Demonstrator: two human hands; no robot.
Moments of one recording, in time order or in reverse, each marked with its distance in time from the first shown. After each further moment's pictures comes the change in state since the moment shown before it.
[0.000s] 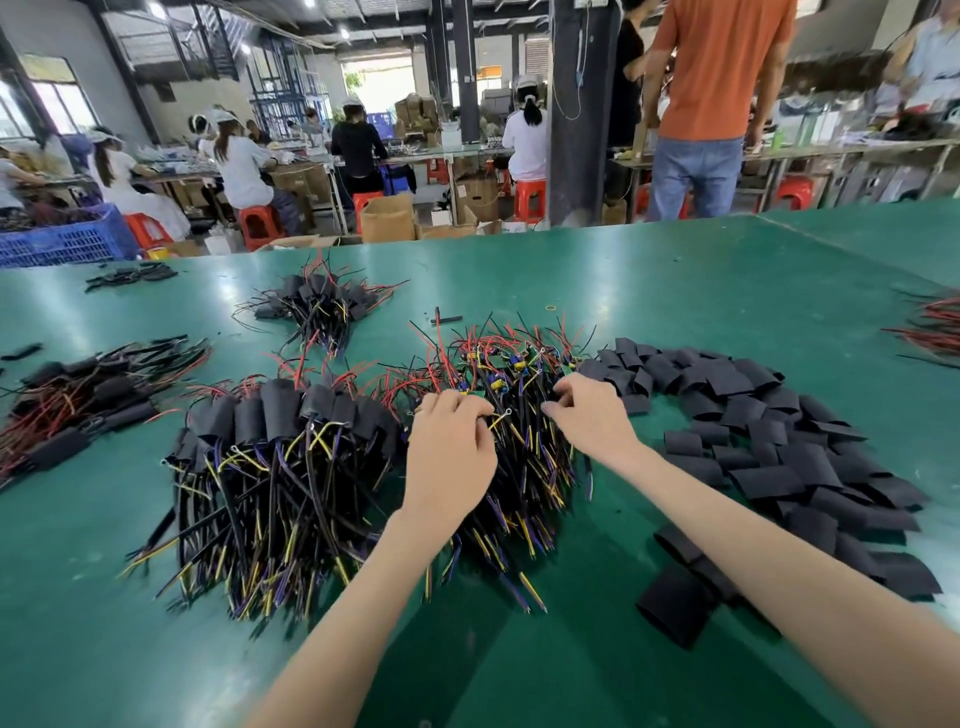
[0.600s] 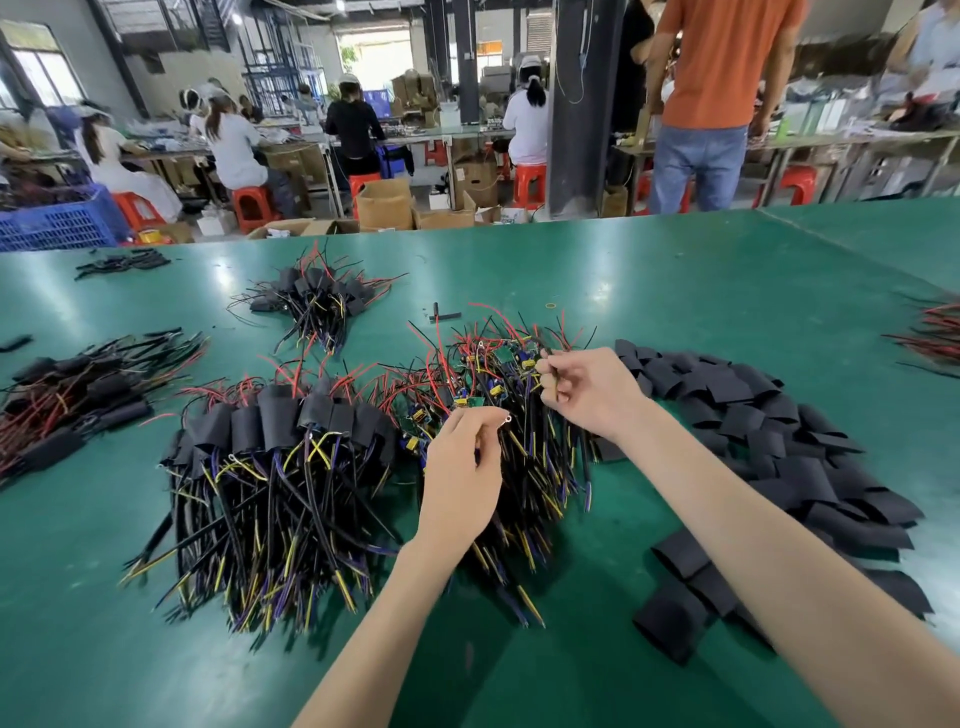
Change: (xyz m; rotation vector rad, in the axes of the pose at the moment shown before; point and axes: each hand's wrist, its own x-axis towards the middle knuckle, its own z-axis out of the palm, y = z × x) left_hand -0.007 0.014 0.002 -0.476 0.056 -0.096; right_hand 0.036 -0.021 -0.022 1.476 -0.397 0.432
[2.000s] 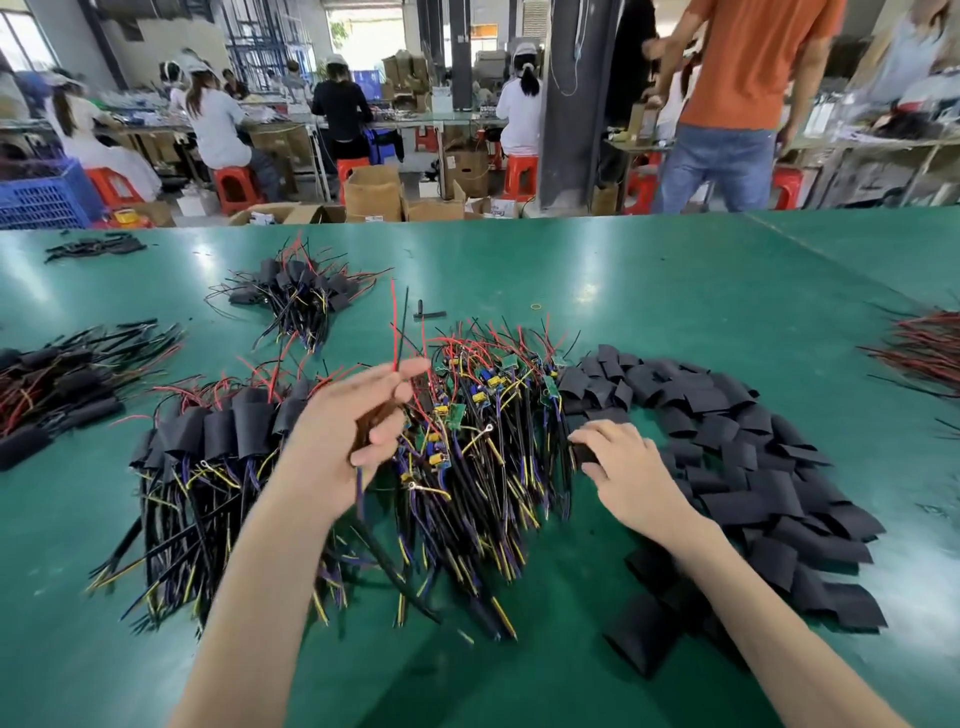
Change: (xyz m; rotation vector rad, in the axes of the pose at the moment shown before) left_hand 0.043 0.038 -0.091 -1.022 -0.175 -0.636; right_hand -0.060 0.033 -0.089 -1.990 0.203 -0.450
